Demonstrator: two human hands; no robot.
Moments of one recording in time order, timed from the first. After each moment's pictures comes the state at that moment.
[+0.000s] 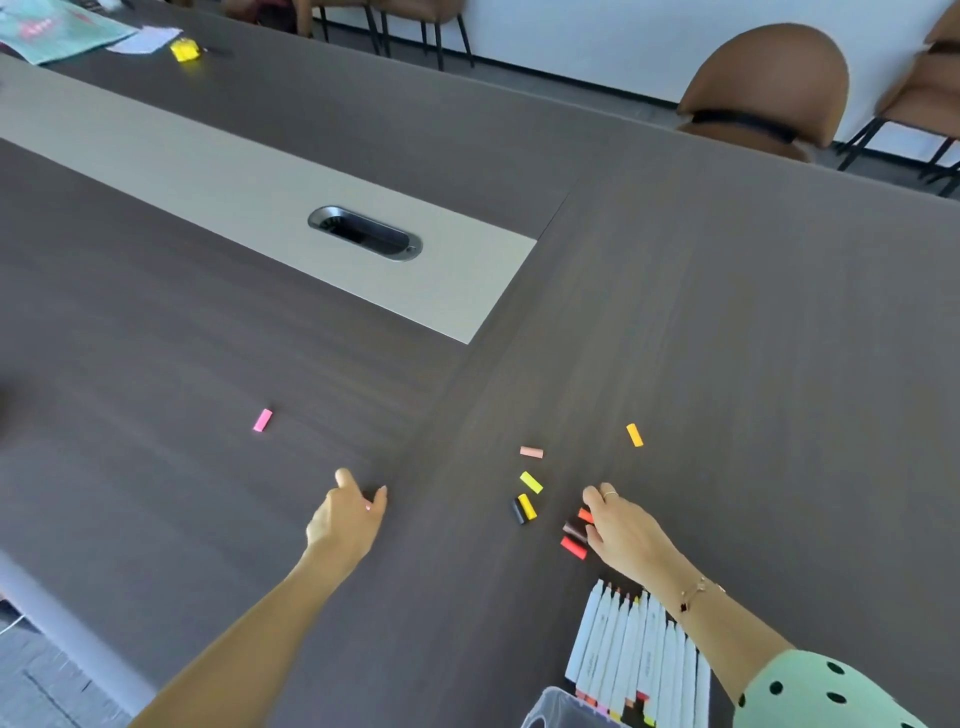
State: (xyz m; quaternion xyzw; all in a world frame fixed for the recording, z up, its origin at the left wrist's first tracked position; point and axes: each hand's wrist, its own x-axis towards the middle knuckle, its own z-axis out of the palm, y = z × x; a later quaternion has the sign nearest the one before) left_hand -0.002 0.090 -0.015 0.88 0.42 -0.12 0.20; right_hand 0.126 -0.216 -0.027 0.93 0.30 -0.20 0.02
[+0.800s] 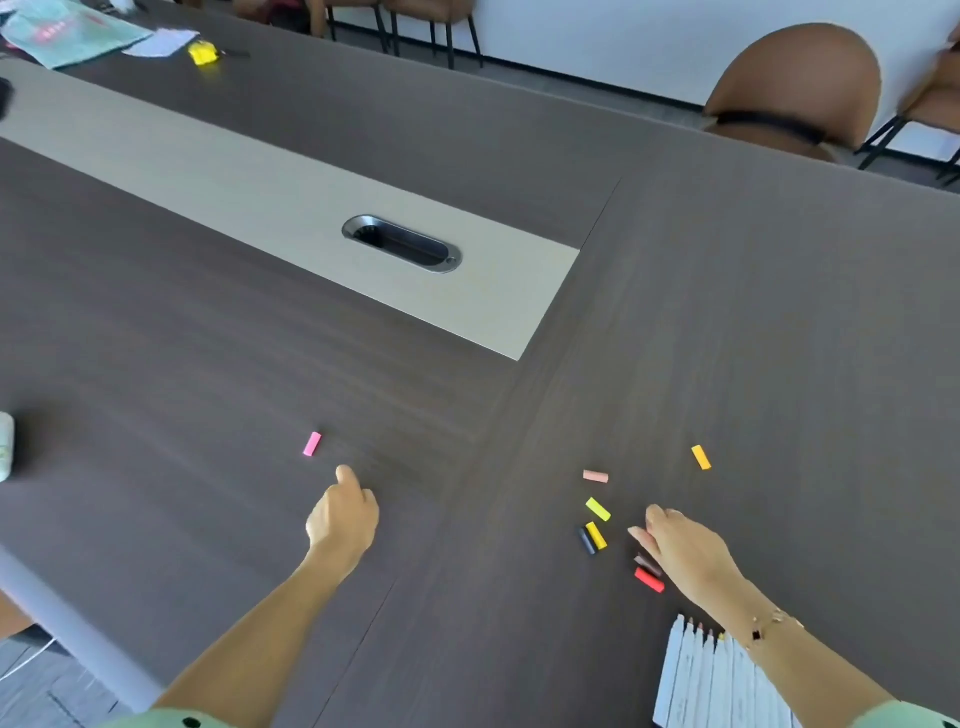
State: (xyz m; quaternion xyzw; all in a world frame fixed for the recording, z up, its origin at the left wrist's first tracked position) left_hand 0.003 0.193 -0.034 0.88 0.42 -0.10 0.17; right_hand 0.125 -0.179 -0.020 0.95 0.21 -0.21 0.04
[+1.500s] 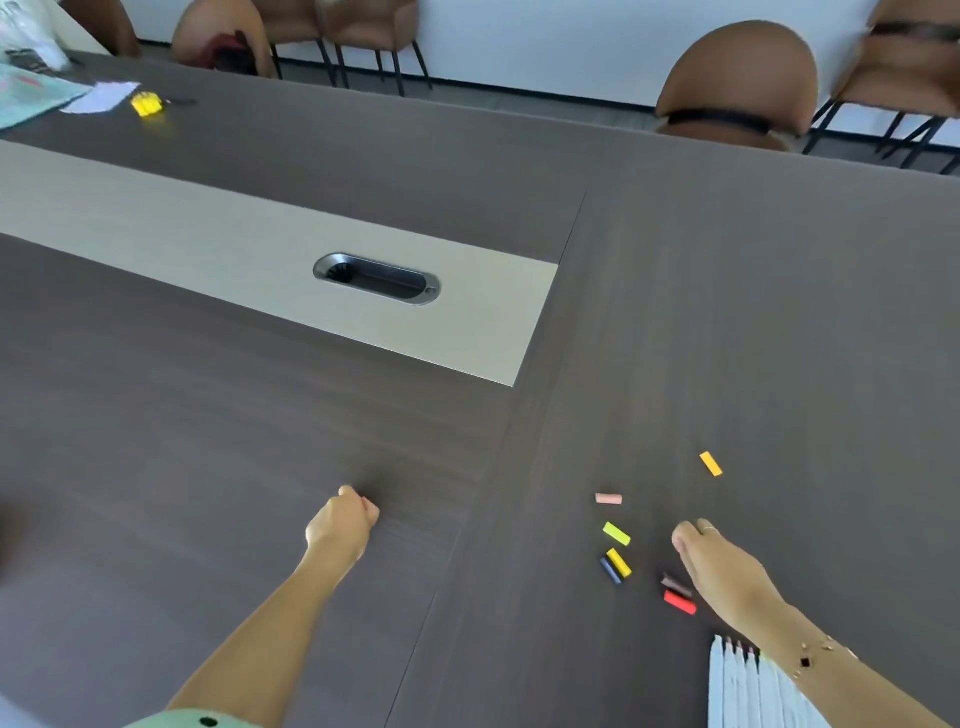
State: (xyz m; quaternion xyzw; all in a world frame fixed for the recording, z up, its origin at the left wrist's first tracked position) left_hand 0.059 0.245 -0.040 0.90 0.35 -0.22 0.11; right_hand 0.121 -0.186 -0.028 0.96 0.10 -0.24 -0.05
